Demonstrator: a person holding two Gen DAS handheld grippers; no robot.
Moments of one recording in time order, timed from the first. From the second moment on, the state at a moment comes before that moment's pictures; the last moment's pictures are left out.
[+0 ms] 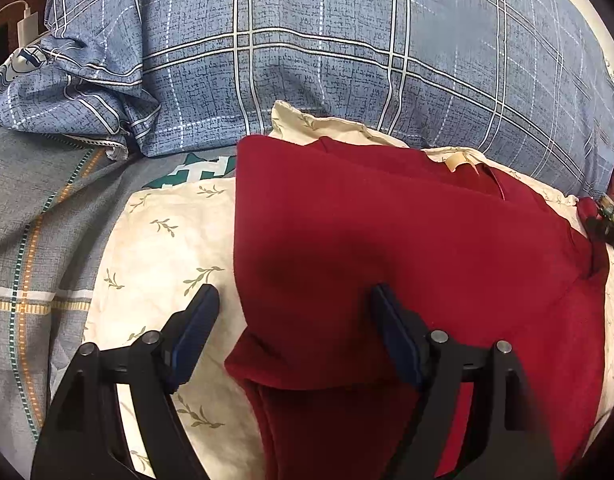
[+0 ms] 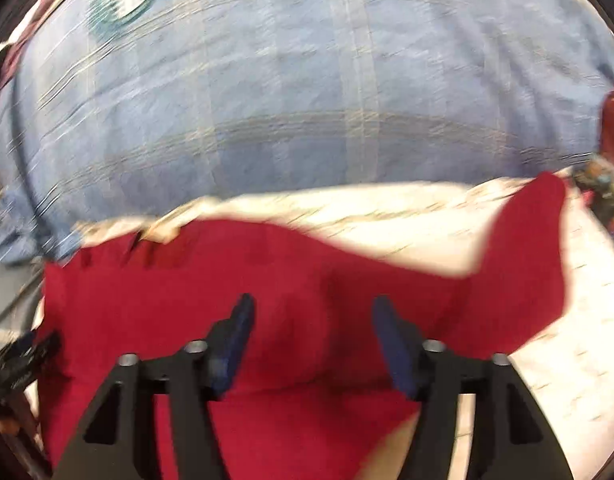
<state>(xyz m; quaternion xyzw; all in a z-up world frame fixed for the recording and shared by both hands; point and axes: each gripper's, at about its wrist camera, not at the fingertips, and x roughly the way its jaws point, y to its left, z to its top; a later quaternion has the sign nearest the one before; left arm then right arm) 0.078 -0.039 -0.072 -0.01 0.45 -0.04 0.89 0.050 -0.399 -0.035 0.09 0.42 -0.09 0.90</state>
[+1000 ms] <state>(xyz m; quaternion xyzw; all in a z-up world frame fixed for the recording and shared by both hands) 0.073 -0.031 -0.058 -0.02 0.43 -0.04 0.90 0.000 -0.536 0.021 0.22 0.36 -0.11 0.90</state>
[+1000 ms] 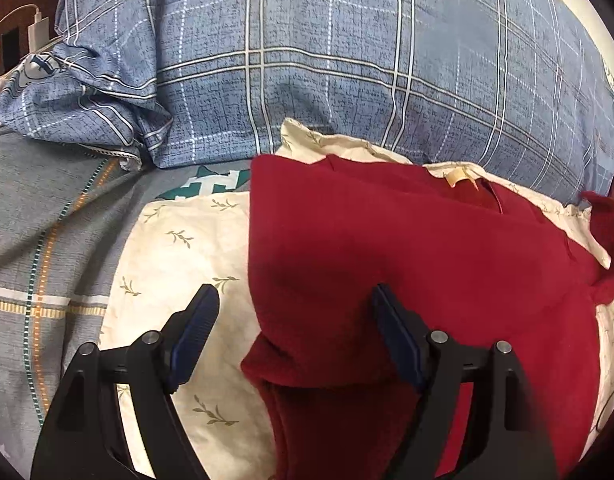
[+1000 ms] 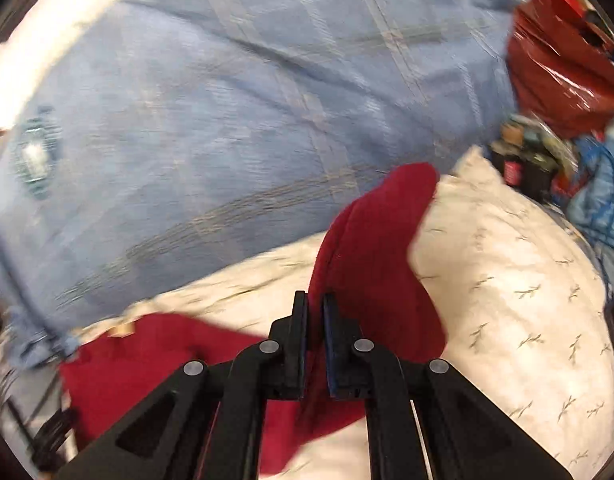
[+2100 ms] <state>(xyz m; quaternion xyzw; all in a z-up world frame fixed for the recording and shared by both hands) 0.062 -0.017 -0.044 -0.07 0.41 -0.05 0.91 0.056 -0.267 -0.037 -0.04 0.45 0.05 0.89</state>
